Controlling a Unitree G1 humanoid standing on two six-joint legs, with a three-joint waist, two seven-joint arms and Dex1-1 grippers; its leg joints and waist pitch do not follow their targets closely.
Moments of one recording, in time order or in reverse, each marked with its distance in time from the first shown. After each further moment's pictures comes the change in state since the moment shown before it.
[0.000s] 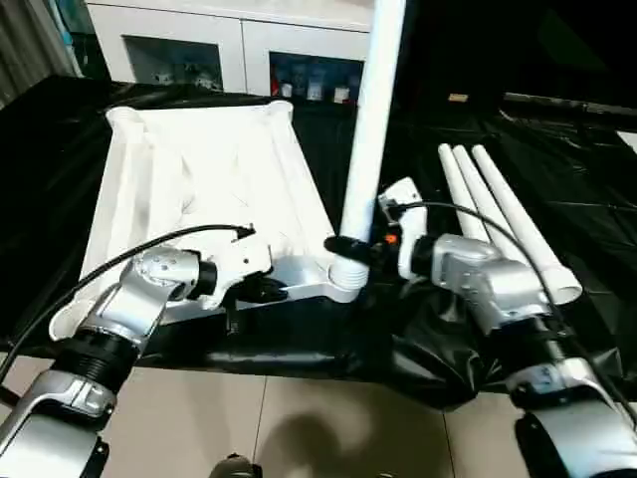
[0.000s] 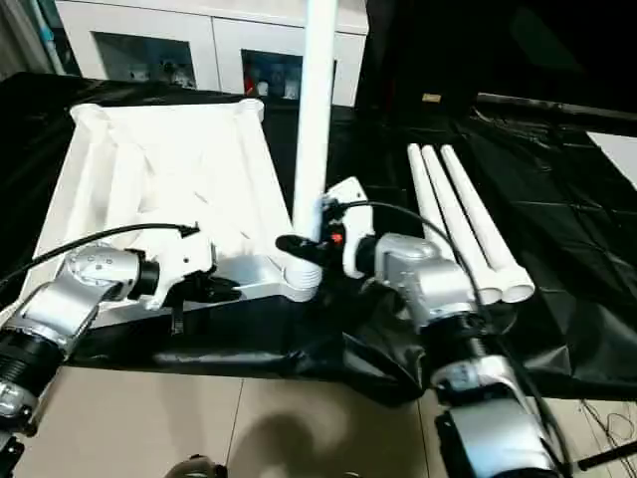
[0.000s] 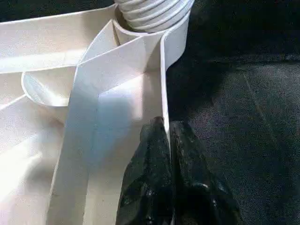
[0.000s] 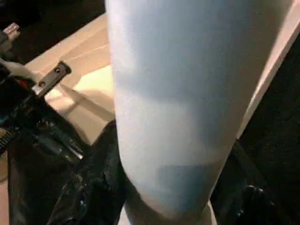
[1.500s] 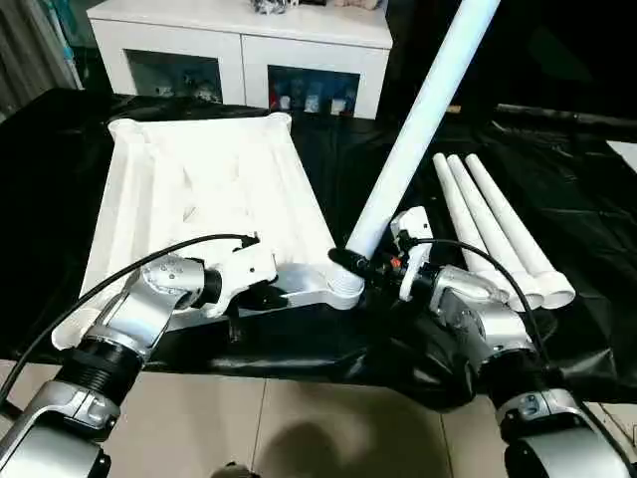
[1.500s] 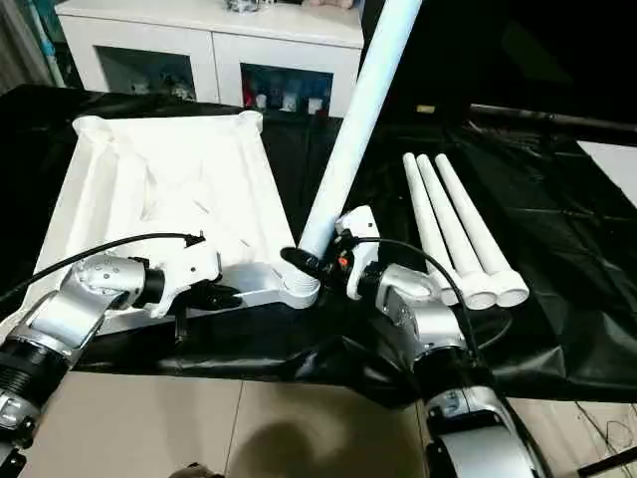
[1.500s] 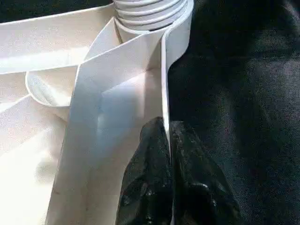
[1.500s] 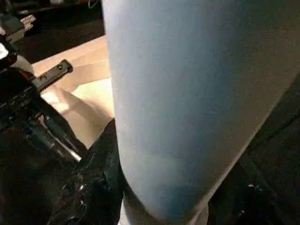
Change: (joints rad) left arm 0.040 -0.018 -0.008 -0.048 0.041 0.044 0.043; right arm 0.115 0.027 -0.015 0.117 -0.060 -0.380 0.076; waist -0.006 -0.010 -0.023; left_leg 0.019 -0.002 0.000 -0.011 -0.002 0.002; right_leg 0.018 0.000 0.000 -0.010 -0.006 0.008
